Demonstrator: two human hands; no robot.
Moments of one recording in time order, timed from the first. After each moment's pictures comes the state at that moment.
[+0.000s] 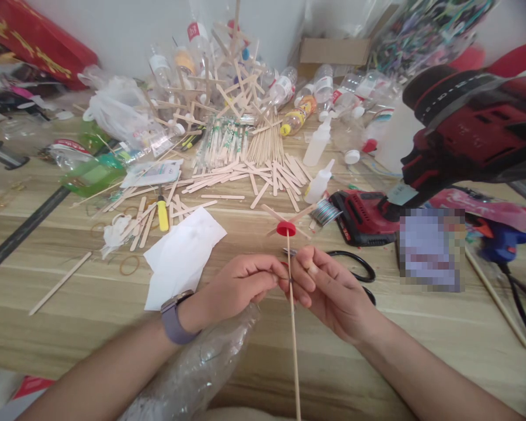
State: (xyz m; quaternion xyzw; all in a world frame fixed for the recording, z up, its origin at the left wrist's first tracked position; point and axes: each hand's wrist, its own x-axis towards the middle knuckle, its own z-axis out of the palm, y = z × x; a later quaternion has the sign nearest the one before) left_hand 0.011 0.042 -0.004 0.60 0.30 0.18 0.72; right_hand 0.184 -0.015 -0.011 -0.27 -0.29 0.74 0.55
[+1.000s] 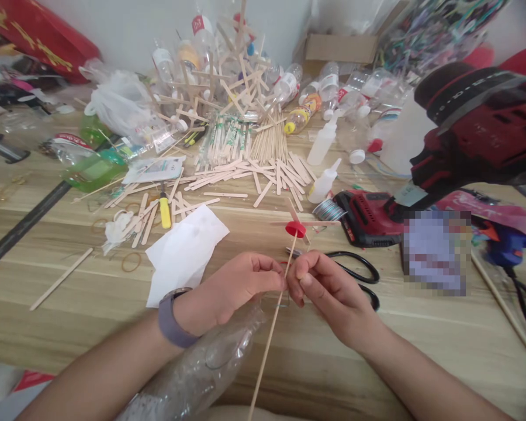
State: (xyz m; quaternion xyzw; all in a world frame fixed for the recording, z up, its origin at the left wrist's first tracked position) left_hand 0.017 0.042 0.011 0.48 0.39 0.12 0.78; right_hand 0.182 -0.020 -0.013 -0.36 -0.49 0.61 0.51
